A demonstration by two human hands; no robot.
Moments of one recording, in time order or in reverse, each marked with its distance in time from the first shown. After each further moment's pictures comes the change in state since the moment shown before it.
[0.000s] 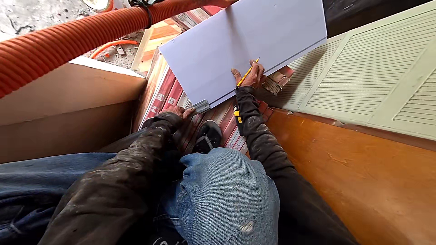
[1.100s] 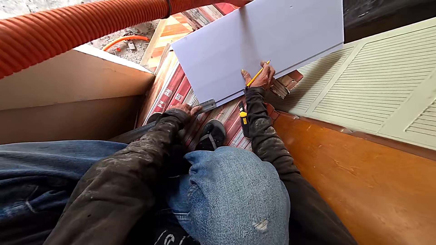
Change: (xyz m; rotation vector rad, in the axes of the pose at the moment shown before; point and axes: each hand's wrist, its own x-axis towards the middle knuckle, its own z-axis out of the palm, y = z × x) left_hand -0.006 0.007 0.001 -0.031 -0.003 -0.053; right_hand 0.005 0.001 -0.004 0.010 -0.061 0.019
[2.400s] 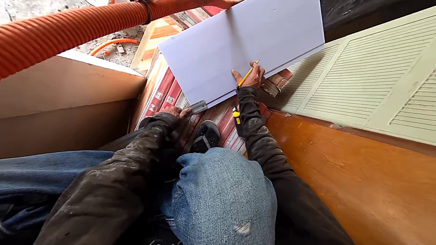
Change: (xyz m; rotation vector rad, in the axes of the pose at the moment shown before) left_hand 0.008 -0.016 0.005 0.003 0.016 0.052; right_hand 0.003 0.006 0.004 0.071 0.013 -0.023
